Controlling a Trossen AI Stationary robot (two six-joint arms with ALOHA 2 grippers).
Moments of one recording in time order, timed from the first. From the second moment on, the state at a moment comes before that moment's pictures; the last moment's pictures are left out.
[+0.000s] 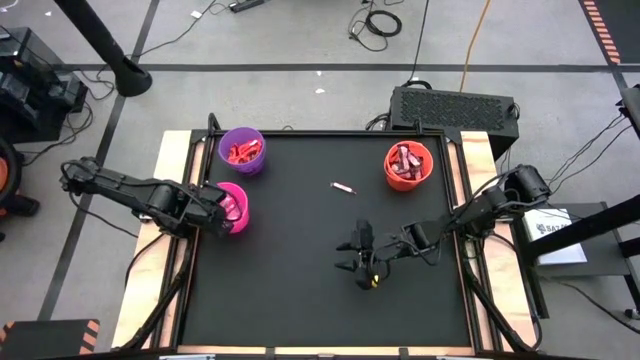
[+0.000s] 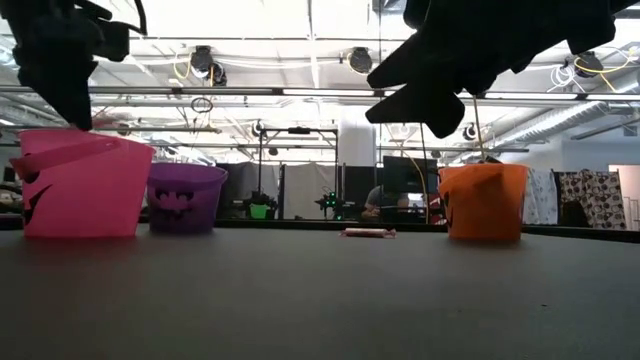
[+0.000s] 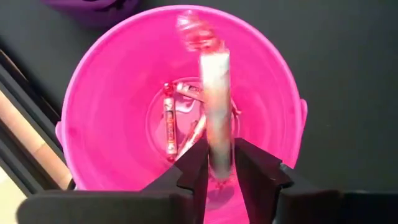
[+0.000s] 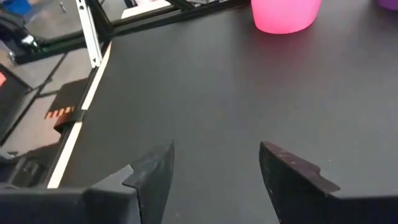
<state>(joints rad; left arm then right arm) -0.28 0.87 0.79 -1.28 -0.34 -1.06 0.35 1.55 0.75 0.33 0.24 0.46</state>
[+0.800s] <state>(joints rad) -0.28 0.93 0.79 -0.81 -0.48 -0.74 -0.04 1.55 0.75 0.17 0.29 0.39</state>
